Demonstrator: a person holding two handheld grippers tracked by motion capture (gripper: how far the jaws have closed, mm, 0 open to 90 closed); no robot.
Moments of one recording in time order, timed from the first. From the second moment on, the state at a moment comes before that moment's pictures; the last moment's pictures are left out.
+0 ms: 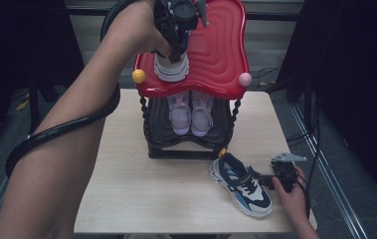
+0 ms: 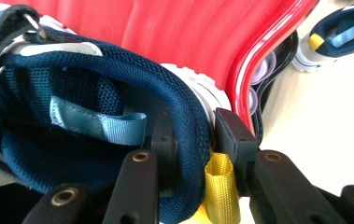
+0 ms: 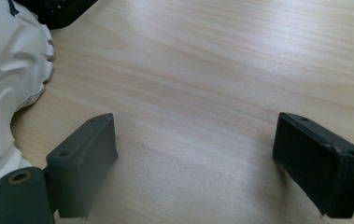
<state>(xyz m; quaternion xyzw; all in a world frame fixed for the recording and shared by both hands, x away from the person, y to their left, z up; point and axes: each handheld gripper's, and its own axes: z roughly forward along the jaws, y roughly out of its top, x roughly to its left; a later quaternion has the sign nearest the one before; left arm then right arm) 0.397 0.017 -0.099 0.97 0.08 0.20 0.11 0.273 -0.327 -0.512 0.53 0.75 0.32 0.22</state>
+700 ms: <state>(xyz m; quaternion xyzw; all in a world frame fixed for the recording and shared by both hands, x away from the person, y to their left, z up) 0.396 0.023 -0.090 0.97 0.12 0.19 0.13 0.273 -0.327 -0.512 0.53 0.75 0.32 0.22</state>
